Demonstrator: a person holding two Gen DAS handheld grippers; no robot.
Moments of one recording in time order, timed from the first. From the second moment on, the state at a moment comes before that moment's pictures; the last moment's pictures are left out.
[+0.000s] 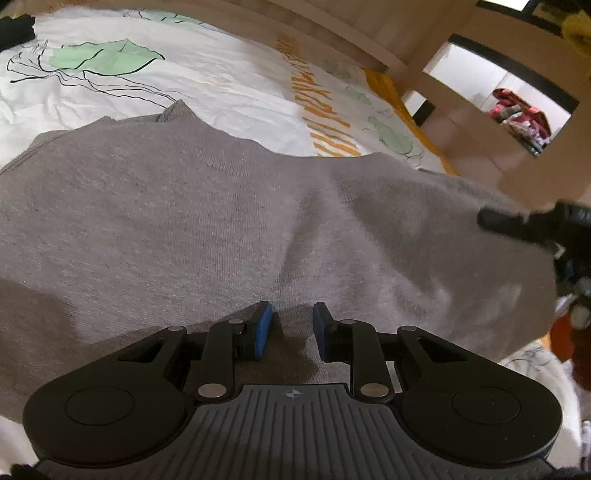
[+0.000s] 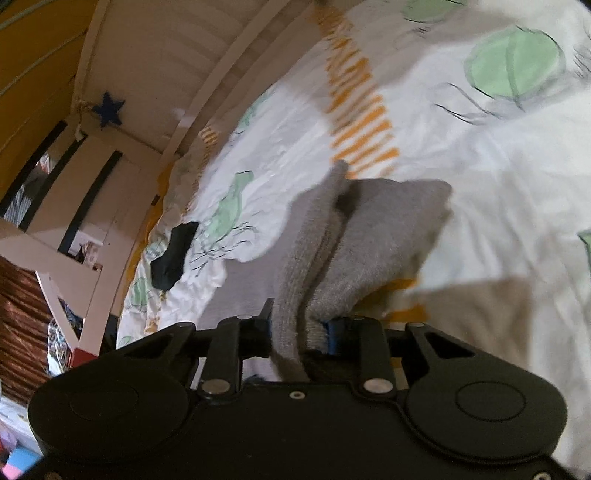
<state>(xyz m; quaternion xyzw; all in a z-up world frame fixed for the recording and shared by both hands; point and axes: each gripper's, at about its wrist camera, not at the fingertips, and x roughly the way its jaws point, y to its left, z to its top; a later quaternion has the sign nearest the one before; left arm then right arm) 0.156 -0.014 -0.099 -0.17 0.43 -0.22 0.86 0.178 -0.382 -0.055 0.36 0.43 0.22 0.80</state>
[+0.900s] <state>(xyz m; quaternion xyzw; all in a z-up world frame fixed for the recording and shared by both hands) 0.063 0.141 -0.048 -0.18 0.33 -0.05 0.93 0.226 -0.097 -0.061 0.28 0.52 0.35 0.73</state>
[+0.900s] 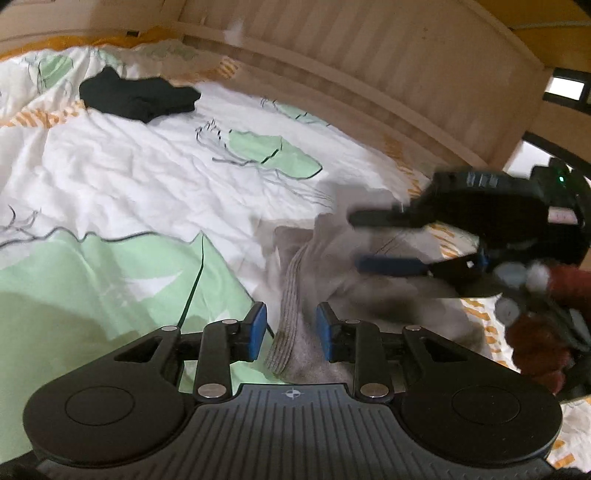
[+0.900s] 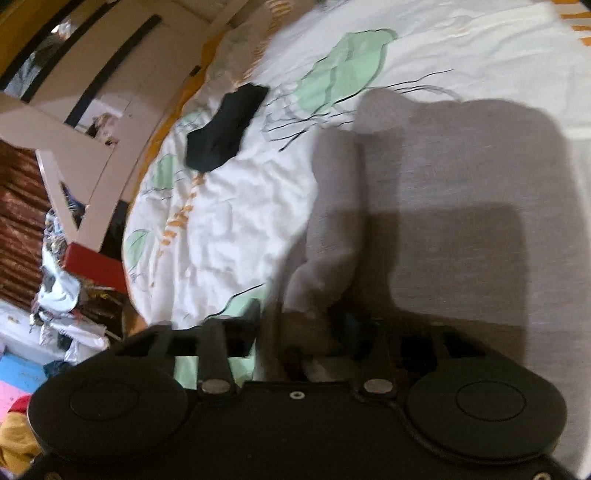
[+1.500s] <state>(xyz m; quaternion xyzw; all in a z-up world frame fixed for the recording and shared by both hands) 0.078 0.104 -0.049 -0.19 0.37 -0.13 0.90 0.137 -0.180 -0.008 0.06 0.38 0.33 0.86</state>
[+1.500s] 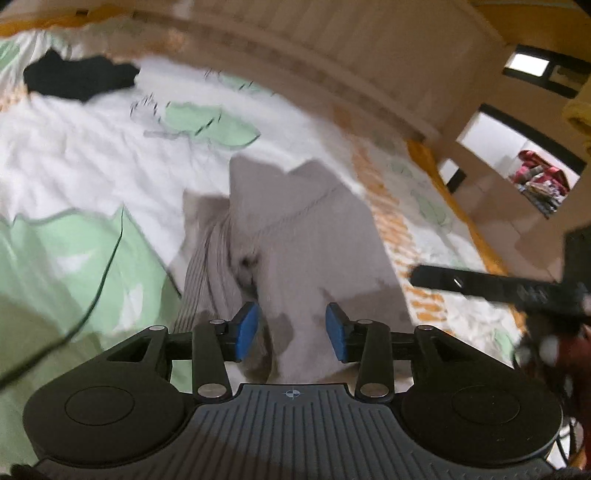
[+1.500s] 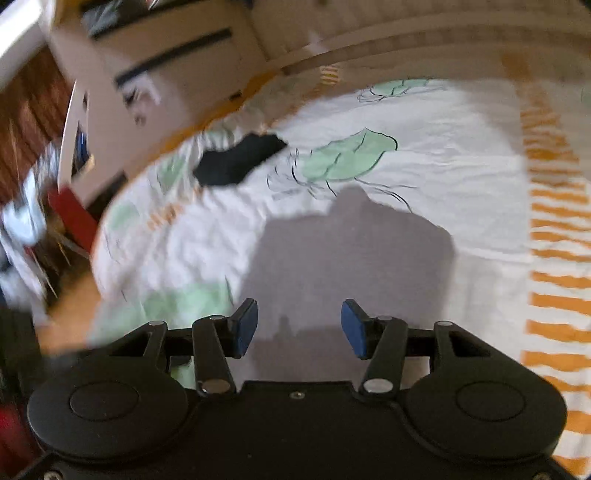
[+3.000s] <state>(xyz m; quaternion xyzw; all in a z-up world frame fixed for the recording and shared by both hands) 0.122 0.143 -0.071 -0.11 0.42 -0.14 0.89 0.115 -0.179 -0.026 0.02 0.35 0.42 0.84</state>
